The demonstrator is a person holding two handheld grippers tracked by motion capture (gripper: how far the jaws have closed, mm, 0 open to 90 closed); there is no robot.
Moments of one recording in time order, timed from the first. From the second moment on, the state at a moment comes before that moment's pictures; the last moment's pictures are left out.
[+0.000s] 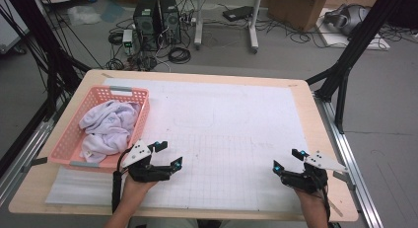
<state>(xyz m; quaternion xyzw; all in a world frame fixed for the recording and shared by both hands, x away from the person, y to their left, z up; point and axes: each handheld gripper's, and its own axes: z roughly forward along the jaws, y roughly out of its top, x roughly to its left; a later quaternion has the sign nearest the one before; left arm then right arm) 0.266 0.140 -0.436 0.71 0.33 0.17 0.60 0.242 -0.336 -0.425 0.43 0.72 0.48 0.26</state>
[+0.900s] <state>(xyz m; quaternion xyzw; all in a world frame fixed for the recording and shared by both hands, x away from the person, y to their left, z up) 0.284 0.153 -0.371 0.71 0.30 0.19 0.61 0.242 -0.336 -0.426 0.43 0.72 0.48 0.25</state>
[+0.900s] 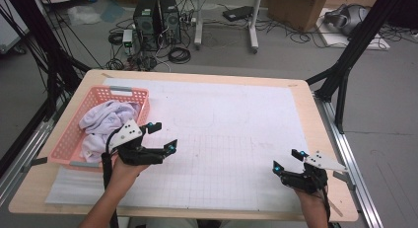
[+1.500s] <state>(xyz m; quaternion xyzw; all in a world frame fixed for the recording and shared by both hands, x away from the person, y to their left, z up) 0.309 0.209 -0.339 0.67 0.34 0.21 0.63 0.242 -0.336 -0.427 0.44 0.72 0.48 0.25</state>
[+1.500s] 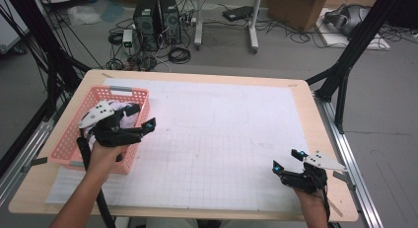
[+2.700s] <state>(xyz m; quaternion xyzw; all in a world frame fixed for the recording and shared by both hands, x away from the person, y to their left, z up) 0.384 0.305 -0.391 0.74 0.51 0.24 0.37 0.245 -0.328 -0.428 0.43 0.73 0.47 0.26</state>
